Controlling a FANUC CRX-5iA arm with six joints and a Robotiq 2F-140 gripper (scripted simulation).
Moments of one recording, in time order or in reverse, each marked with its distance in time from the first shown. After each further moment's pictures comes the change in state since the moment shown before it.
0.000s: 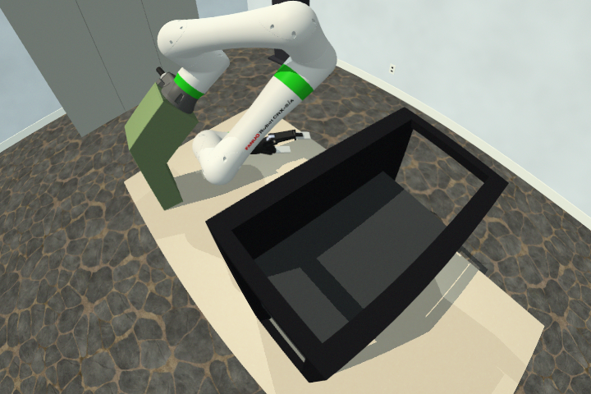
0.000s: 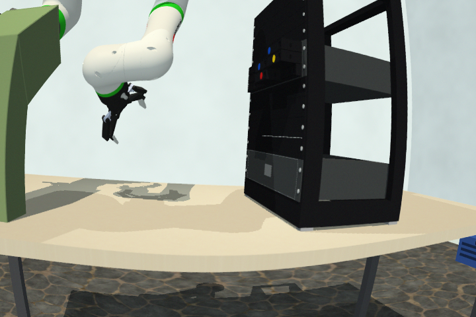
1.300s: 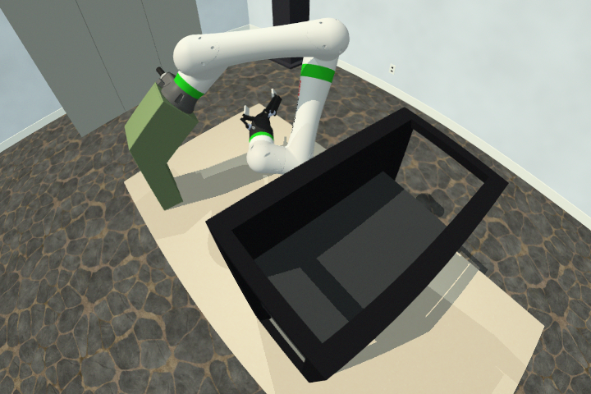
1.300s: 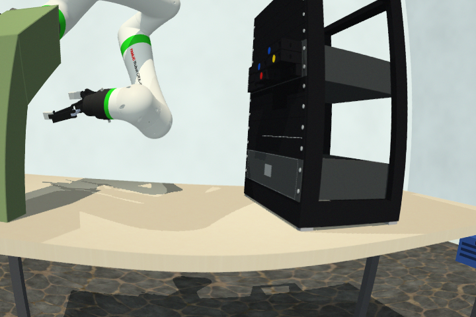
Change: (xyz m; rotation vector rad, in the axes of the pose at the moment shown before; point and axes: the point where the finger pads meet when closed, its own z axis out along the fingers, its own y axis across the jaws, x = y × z) arm 0.252 -0.114 -0.059 0.611 1.090 0.187
